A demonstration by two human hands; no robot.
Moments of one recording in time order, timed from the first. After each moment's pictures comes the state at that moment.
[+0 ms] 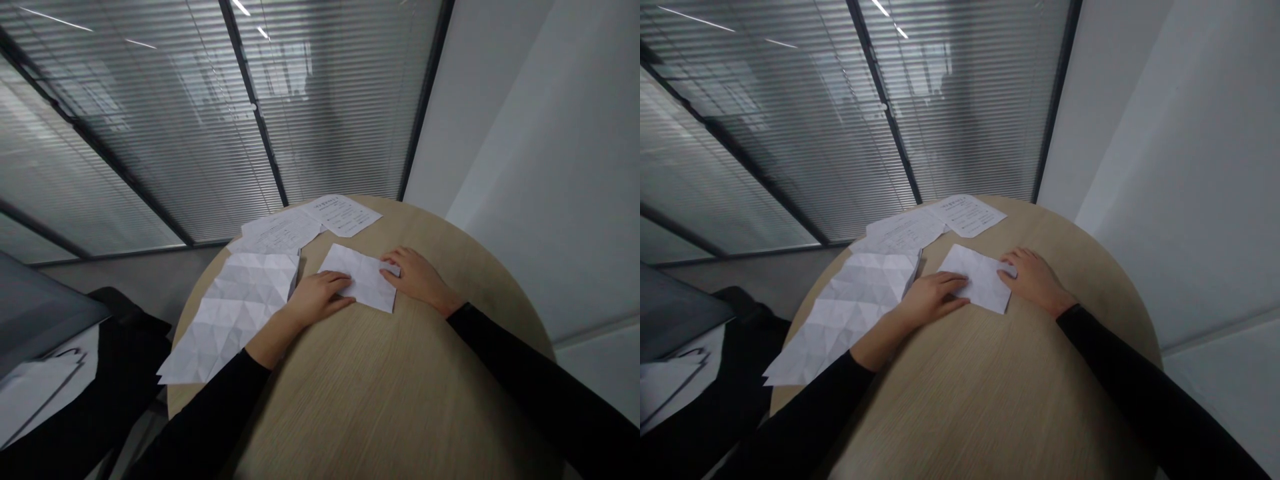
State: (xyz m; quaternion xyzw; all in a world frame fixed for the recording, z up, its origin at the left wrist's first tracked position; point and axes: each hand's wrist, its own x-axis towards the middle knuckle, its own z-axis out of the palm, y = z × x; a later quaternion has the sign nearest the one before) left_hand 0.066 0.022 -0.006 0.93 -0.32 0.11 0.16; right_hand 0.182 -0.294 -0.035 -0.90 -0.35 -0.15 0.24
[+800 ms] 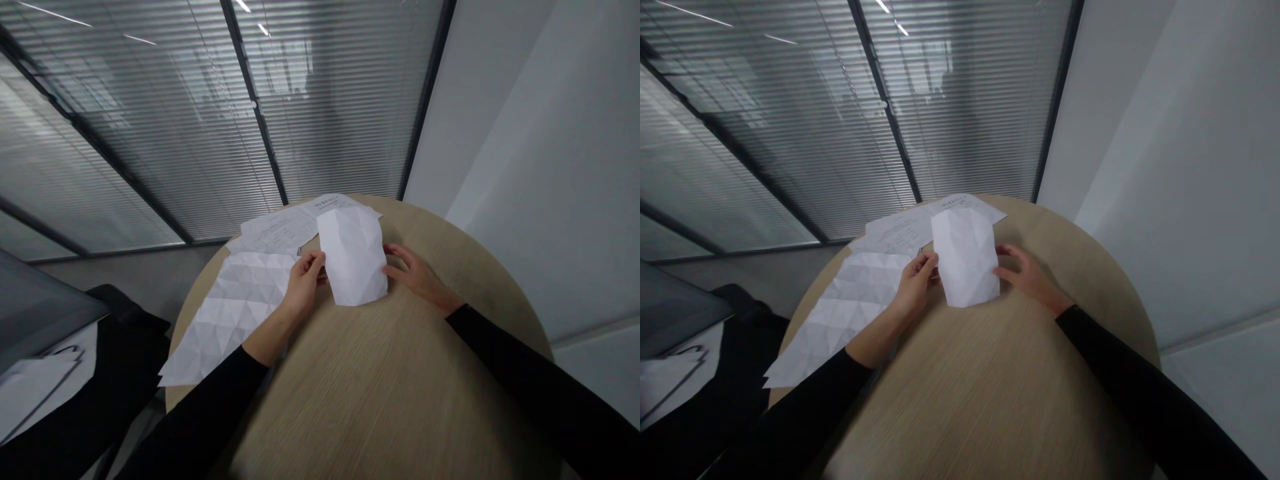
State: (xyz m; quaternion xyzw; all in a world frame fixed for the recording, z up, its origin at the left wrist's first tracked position) left_hand 0.080 0.012 -0.004 0.66 0.04 0.12 0.74; right_hand 0.176 -0.287 -0.033 -0.77 -0.31 -0.05 0.56
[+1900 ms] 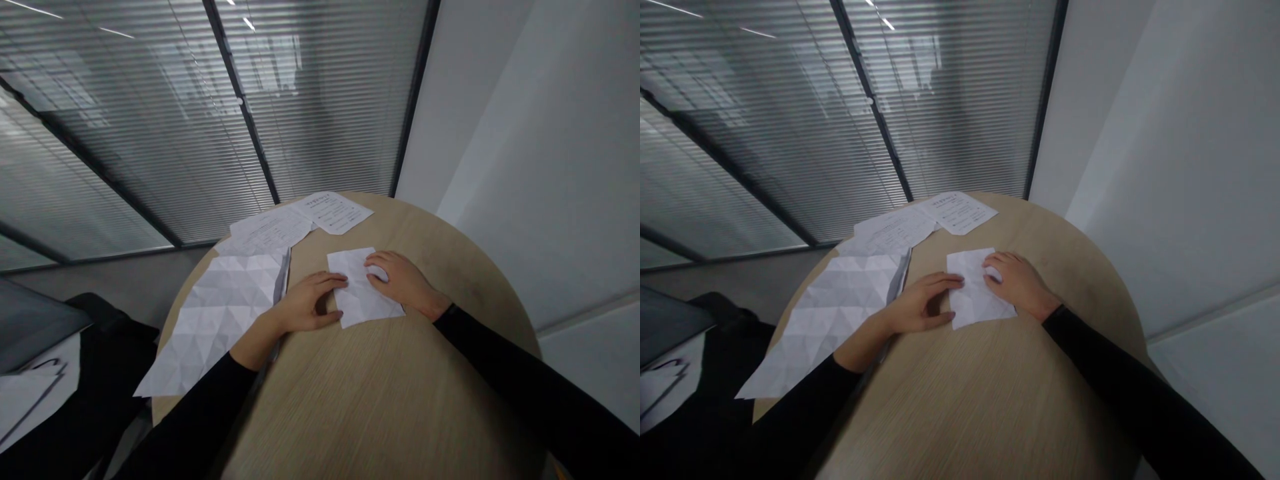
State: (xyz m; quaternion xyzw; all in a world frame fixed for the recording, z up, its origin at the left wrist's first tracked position) left_hand 0.065 0.032 -0.007 0.88 -0.38 0.07 0.28; right_hand 0.164 -0.281 -0.035 -0.88 -0.38 -0.14 0.24
